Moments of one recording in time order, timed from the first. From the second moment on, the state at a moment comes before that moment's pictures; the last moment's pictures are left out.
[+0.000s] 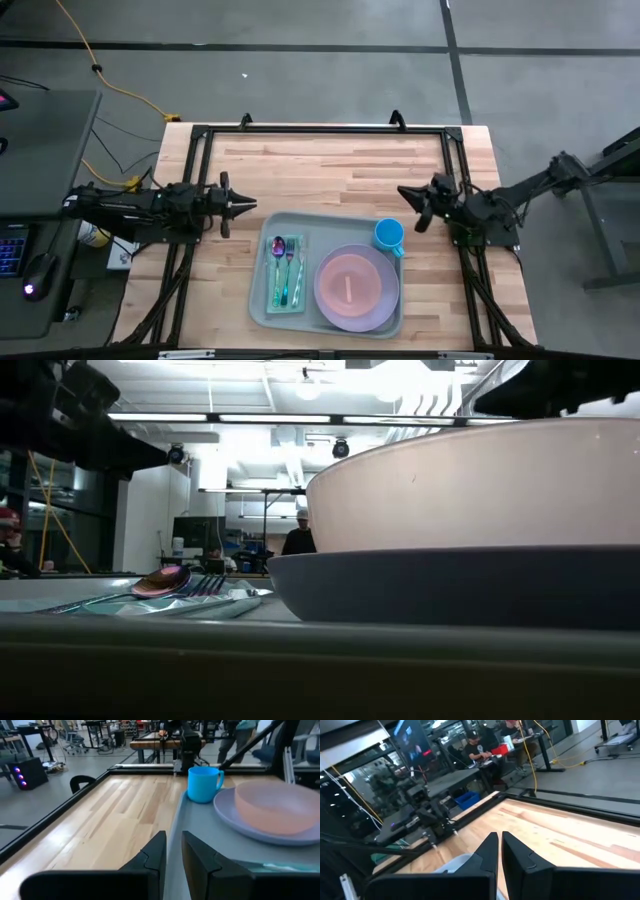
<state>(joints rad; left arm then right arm) -0.05 0.19 0.11 -0.05 -0.19 0.02 0.40 0.57 0.33 0.18 0.83 0.52</state>
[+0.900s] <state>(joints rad) -0.05 0.19 0.11 -0.15 -0.24 0.34 0.16 0.32 0.05 0.47 0.62 0.43</state>
